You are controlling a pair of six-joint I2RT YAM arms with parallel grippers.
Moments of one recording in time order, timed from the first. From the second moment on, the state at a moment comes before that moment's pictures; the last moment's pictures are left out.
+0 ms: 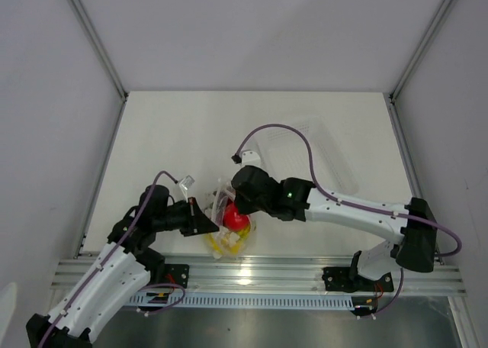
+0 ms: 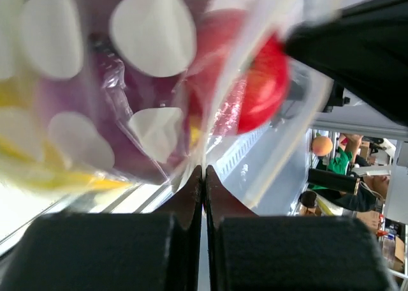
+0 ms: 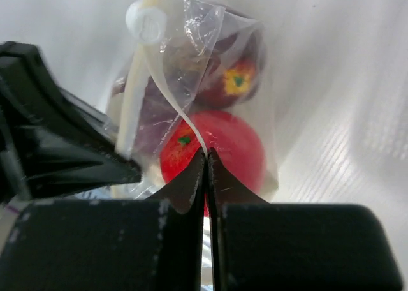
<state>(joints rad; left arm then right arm) -0.44 0.50 0.42 -0.54 0.63 -0.76 1.21 1.46 1.28 -0.57 0.29 0.72</state>
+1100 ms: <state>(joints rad) -0.49 0.51 0.62 -0.50 0.69 -0.74 1.28 1.30 1.22 -0.56 0.36 0.91</state>
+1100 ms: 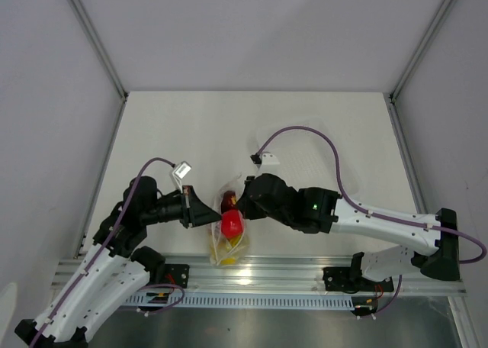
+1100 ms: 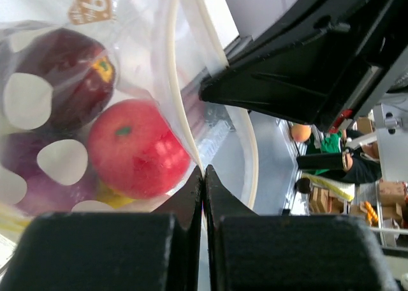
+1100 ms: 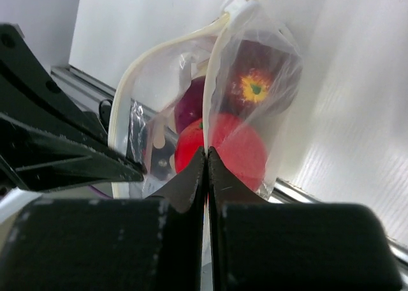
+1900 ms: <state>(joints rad) -0.66 0.49 0.65 -0.50 0.60 -0.62 1.33 1.35 1.22 -0.58 0.52 1.34</state>
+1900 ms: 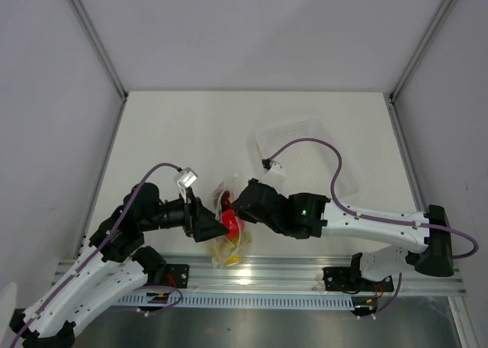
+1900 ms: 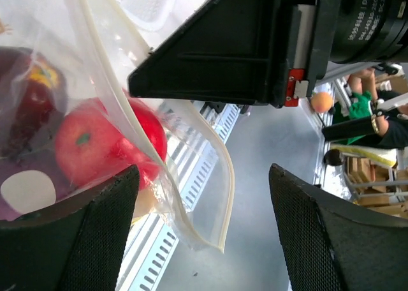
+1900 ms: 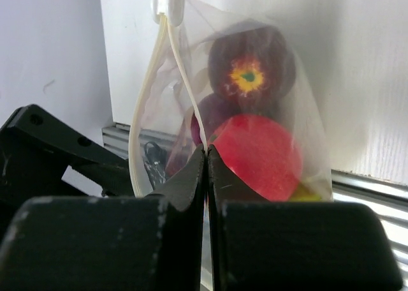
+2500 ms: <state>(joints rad) -1.06 0.50 0.65 -0.54 0.05 -0.61 1.37 1.40 1.30 -0.74 0.58 1.65</state>
